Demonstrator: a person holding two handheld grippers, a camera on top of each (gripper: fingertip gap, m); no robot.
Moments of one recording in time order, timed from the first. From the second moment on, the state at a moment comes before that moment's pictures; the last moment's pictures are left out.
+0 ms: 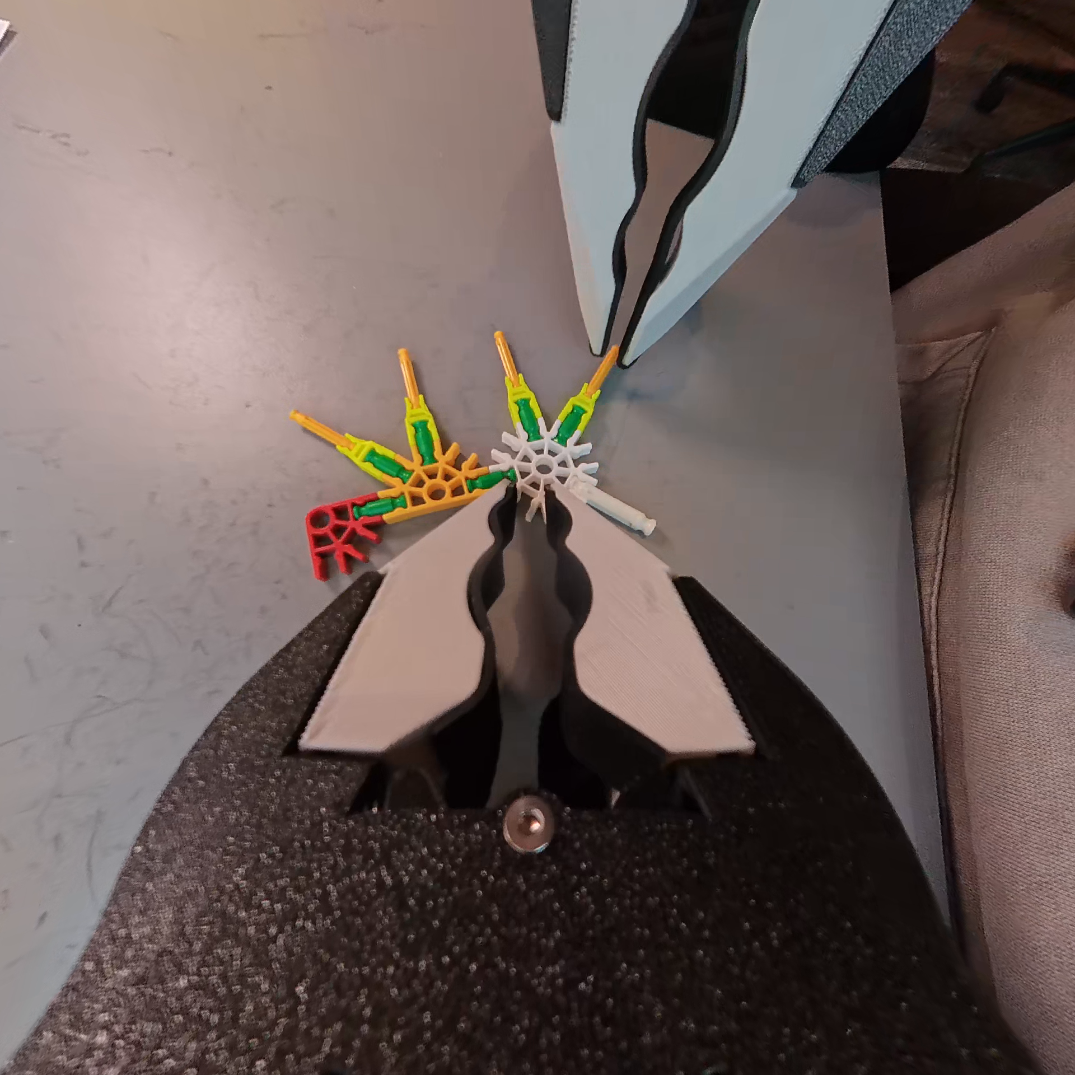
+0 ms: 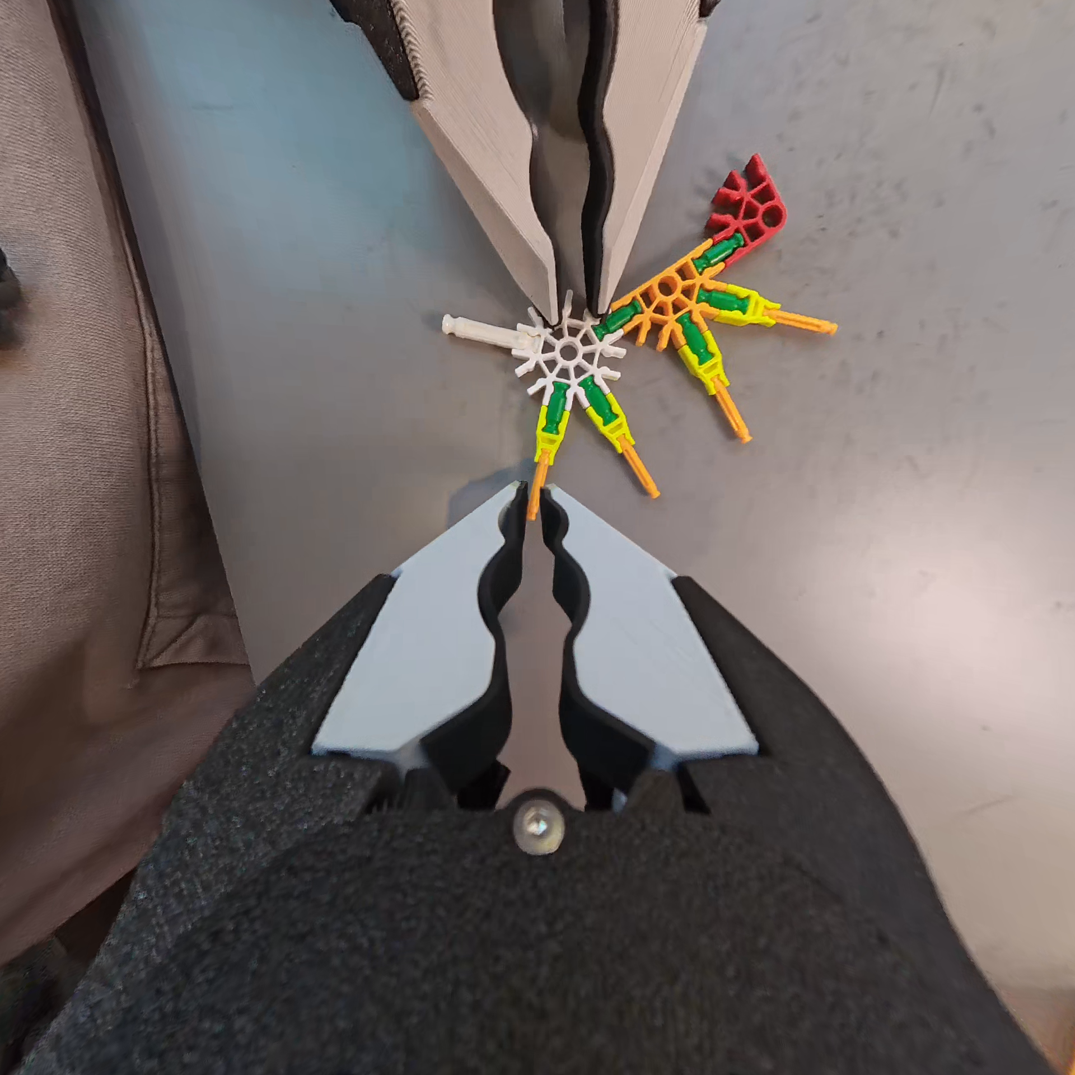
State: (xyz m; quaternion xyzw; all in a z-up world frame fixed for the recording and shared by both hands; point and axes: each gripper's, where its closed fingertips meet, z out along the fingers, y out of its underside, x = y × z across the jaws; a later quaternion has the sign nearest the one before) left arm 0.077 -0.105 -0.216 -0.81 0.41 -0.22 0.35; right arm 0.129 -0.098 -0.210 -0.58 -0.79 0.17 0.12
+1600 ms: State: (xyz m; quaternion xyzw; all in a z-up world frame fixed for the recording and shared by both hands) left arm 0.075 -0.107 -0.215 -0.80 0.41 -0.26 0.34; right arm 0.127 -0.069 -0.199 -0.57 -0.76 0.24 0.21
